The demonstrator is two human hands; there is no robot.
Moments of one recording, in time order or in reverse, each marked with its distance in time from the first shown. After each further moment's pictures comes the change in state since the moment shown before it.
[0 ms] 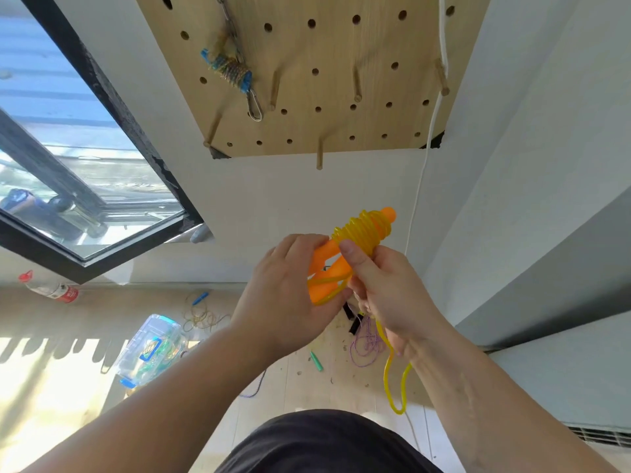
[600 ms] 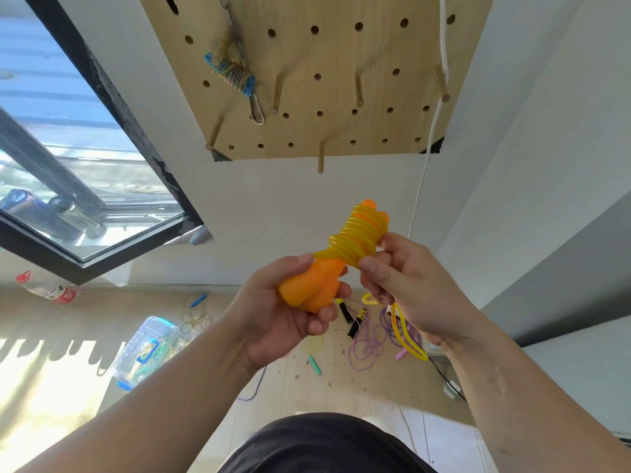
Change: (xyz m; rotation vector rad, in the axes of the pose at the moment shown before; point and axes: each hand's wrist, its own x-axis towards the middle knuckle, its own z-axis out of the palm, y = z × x) left_hand 0.002 -0.003 -0.014 -1.628 -0.515 -0.771; right_hand 0.002 -0.013 -0.034 -0.016 -0.279 -0.182
